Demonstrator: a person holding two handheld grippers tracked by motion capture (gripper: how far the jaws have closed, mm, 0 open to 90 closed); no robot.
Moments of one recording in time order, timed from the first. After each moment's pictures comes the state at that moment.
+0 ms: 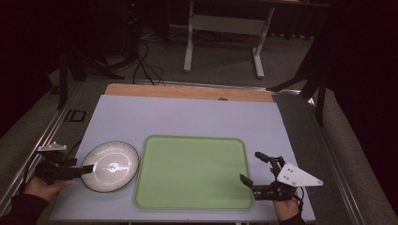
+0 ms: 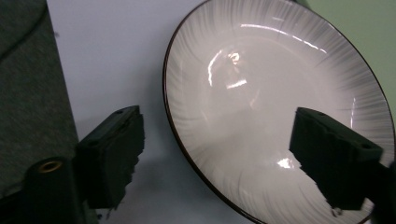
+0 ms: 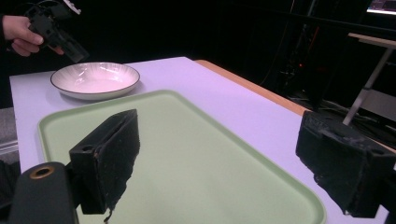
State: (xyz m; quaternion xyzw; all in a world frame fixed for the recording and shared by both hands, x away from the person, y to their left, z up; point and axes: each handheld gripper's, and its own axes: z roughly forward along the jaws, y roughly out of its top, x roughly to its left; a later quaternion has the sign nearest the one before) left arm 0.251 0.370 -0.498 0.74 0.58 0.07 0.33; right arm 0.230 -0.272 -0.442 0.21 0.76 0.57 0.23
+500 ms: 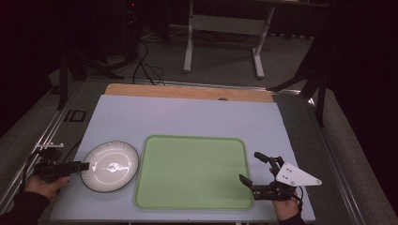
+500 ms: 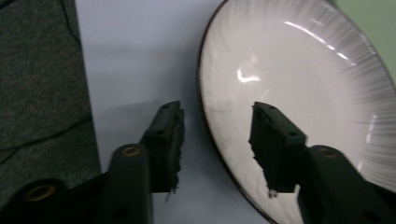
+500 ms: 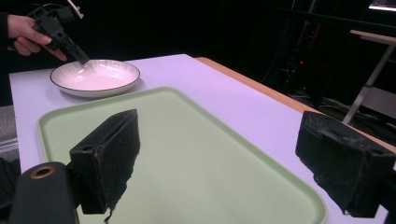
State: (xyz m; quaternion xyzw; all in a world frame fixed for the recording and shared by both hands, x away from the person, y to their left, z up) left arm 0.260 0.383 -0.508 0.70 0.63 0.03 0.33; right arm 0.231 -0.271 -0.443 0.21 0.76 0.57 0.23
